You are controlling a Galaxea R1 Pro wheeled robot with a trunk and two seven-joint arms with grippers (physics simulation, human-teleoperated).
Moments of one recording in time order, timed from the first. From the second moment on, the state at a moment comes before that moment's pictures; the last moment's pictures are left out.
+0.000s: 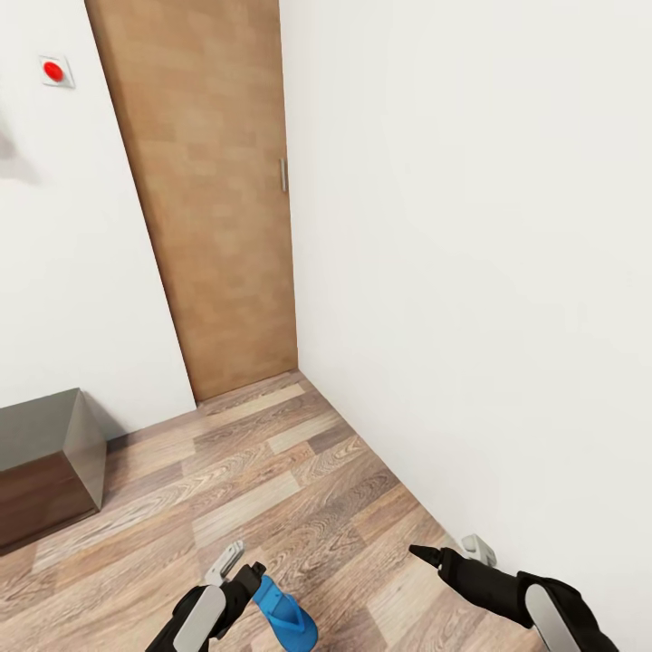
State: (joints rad) left arm -0.38 -0.11 0.05 -0.61 0.82 0.28 0.27; right arm -0.20 -0.17 -0.07 -1.09 -0.66 0.79 0.41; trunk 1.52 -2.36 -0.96
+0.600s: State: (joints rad) left arm -0.38 -0.12 0.05 -0.62 0.82 0.34 0.28; right arm -0.20 -0.16 -0.07 -1.09 -0.66 0.78 0.41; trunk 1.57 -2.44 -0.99
